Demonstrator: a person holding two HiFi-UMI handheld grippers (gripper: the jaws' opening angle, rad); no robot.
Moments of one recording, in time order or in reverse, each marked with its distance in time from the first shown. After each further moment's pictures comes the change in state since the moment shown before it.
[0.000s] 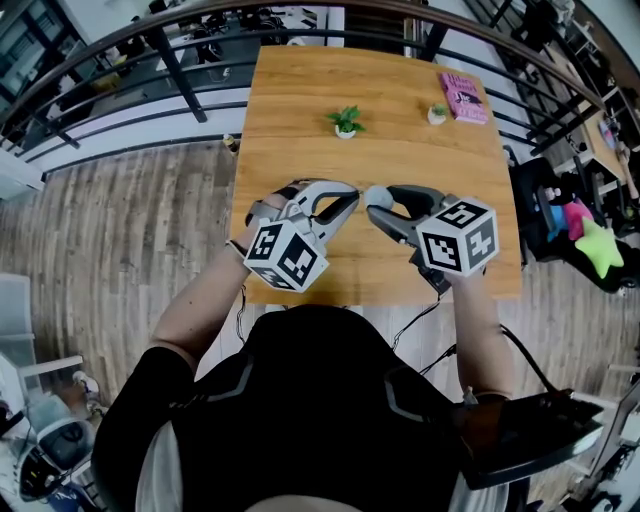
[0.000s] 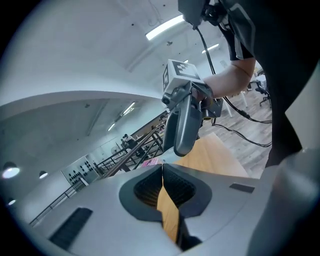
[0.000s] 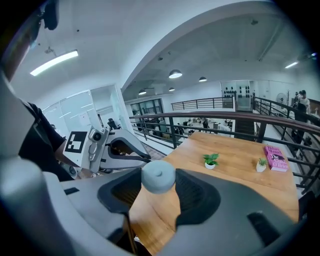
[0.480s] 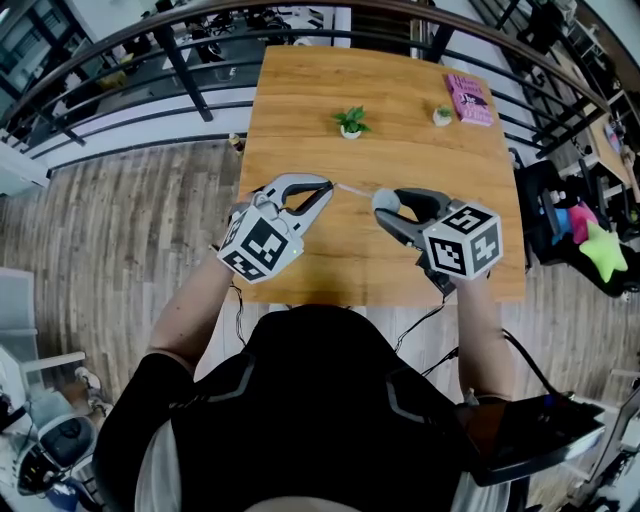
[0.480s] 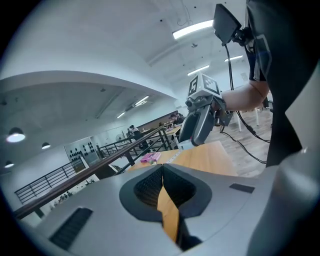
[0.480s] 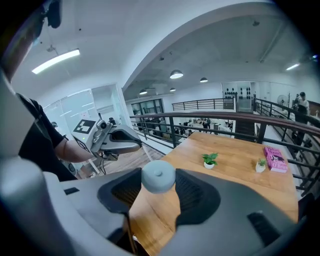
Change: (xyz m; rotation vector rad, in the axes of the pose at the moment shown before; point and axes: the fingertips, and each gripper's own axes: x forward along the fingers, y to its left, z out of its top) left arm -0.033 0.025 -0.034 -0.246 0.031 0.021; right arm 0.001 -0.006 -0.012 -0.019 0.000 0.002
